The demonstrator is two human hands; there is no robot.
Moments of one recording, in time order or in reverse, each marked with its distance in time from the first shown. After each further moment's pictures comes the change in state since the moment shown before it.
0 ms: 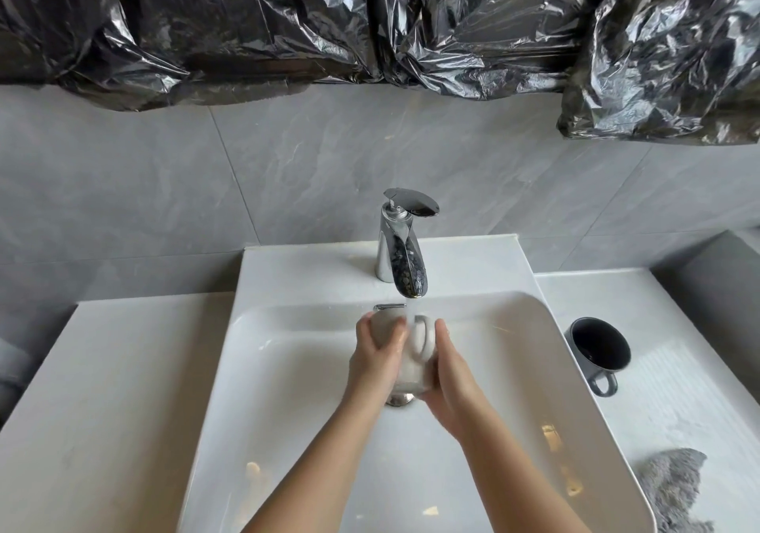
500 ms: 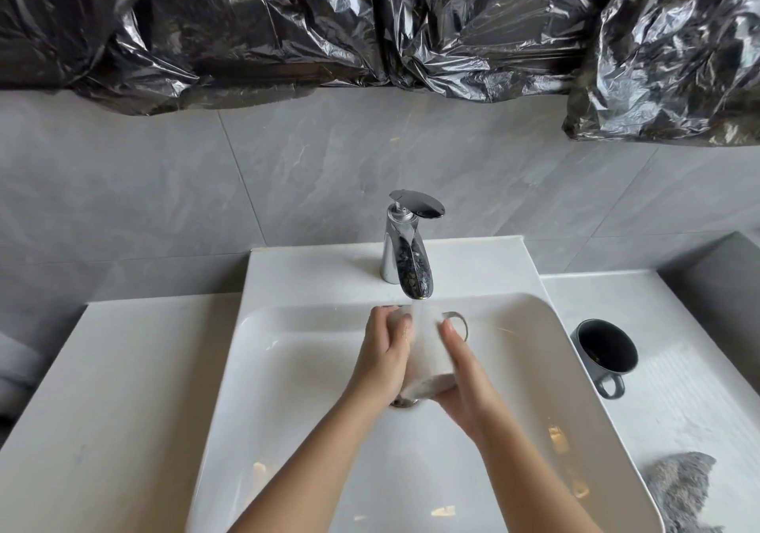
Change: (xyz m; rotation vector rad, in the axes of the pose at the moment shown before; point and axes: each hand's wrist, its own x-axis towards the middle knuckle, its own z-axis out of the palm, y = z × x) left_hand 0.001 0.007 -0.009 0.128 -0.121 0.330; right_hand -0.006 -0.004 -0.011 0.081 -0.102 -0.032
